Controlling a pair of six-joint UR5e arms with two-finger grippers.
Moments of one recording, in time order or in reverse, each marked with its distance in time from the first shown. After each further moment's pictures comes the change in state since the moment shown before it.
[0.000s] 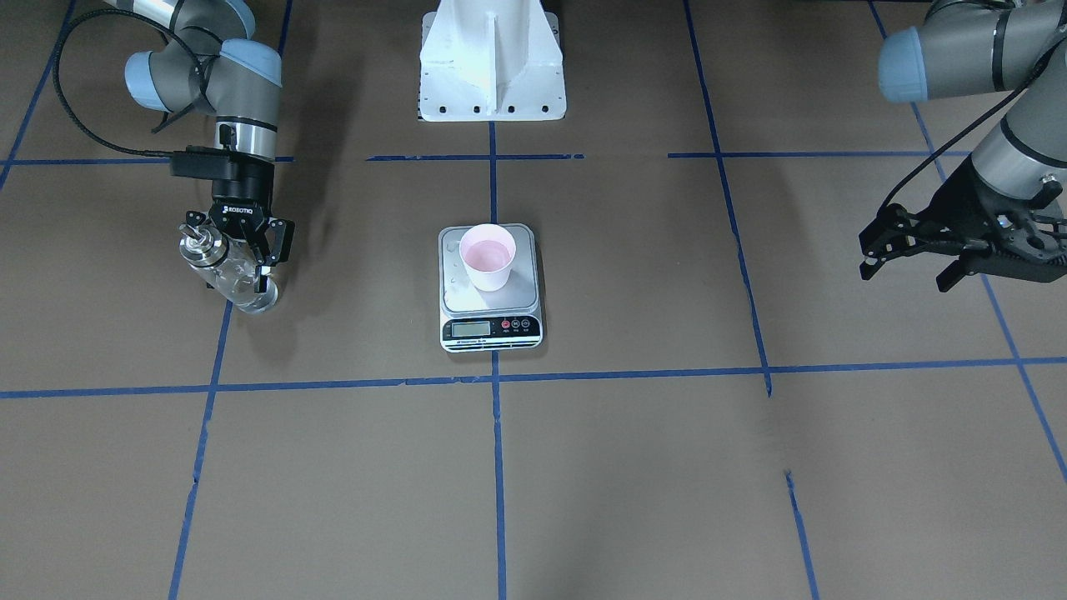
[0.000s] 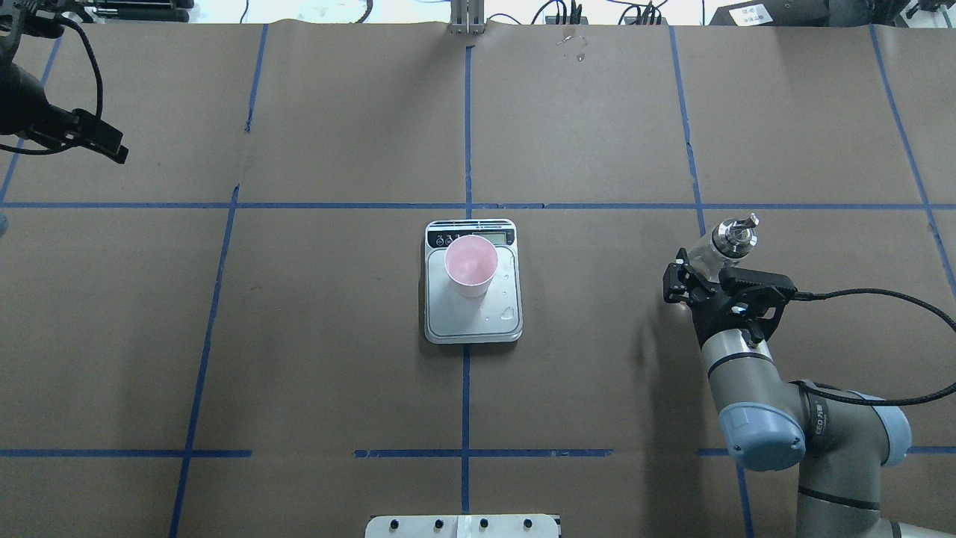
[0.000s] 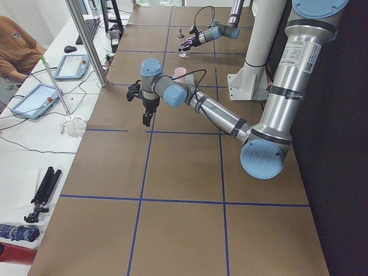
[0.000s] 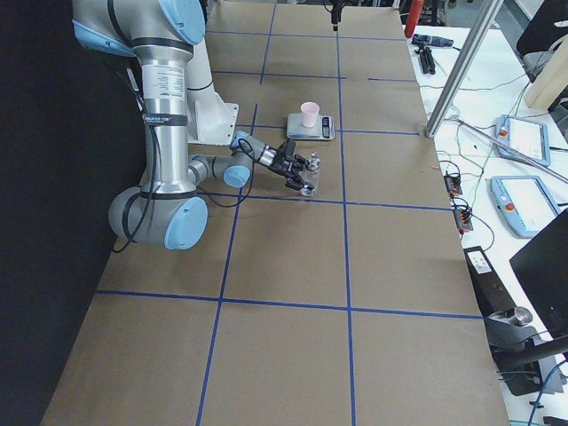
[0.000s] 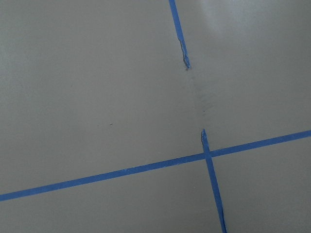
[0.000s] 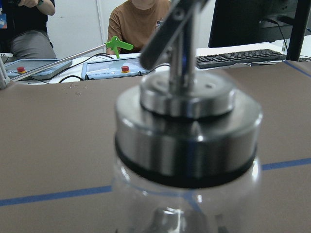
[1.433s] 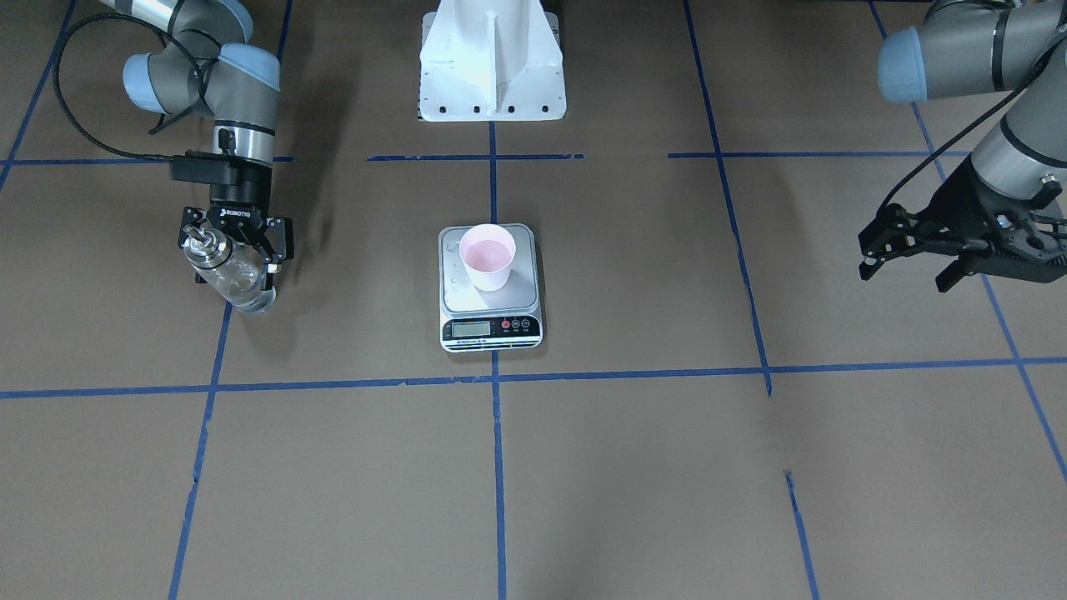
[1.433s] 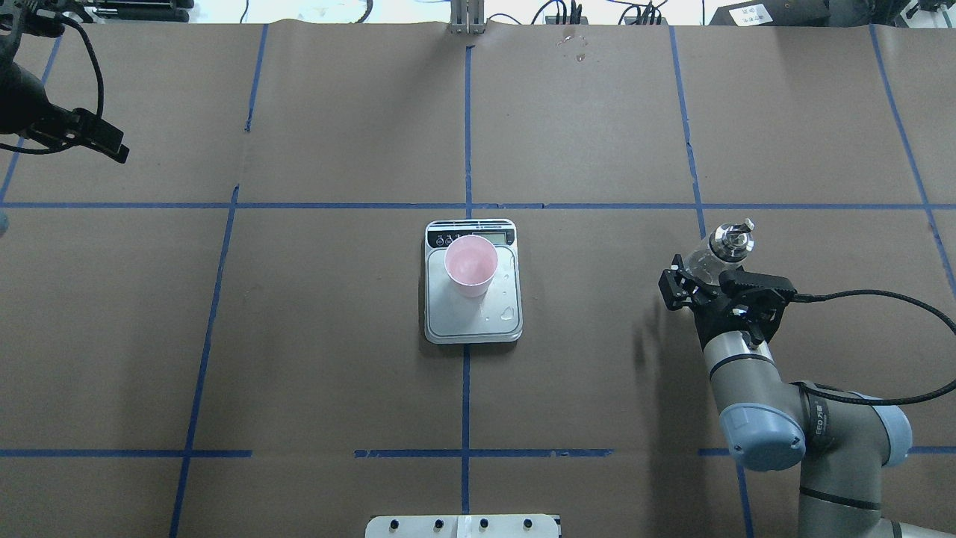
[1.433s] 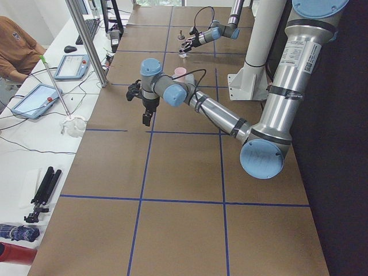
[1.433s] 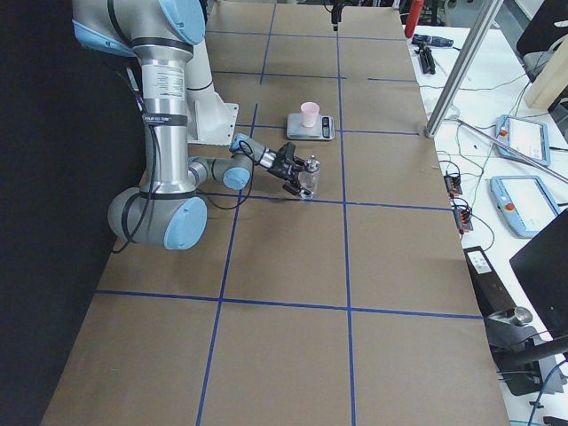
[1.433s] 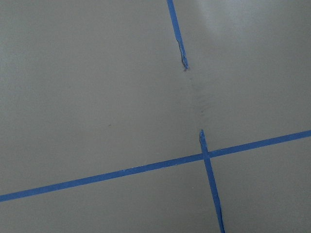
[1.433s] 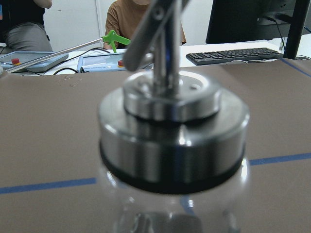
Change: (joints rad) left arm 0.000 -0.002 0.001 0.001 -0.001 0.000; right arm -0.001 -0.003 -0.011 -0.004 0.009 -0.004
